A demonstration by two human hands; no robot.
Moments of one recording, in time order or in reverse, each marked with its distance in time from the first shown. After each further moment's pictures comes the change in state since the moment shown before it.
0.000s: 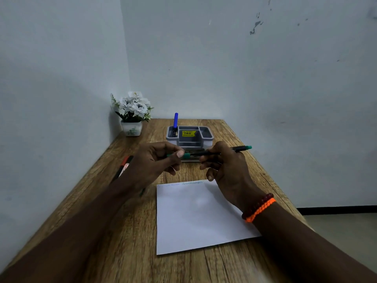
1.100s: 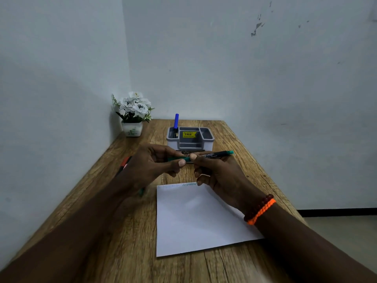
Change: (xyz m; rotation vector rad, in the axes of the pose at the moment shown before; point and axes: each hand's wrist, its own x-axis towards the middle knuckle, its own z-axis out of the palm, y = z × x) left_hand 0.001 0.002 -0.006 0.000 -0.038 -0.011; right_hand 0.004 0.008 -0.003 -0.048 -0.229 0.084
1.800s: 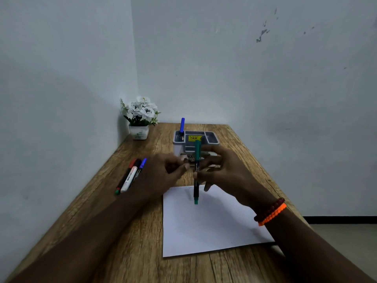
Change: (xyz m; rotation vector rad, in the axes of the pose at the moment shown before) left_hand -0.005 -0.015 0.009 0.540 0.100 0.081; right_hand -0.006 -0.019 0.003 -0.502 -0.057 -0.117
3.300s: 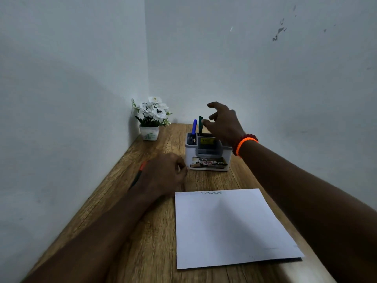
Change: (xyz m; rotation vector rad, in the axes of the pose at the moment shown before) left_hand 0.016 -0.018 -0.013 0.458 0.009 -0.104; right_hand 0.168 -0.015 -0.017 -0.616 0.276 -0.179
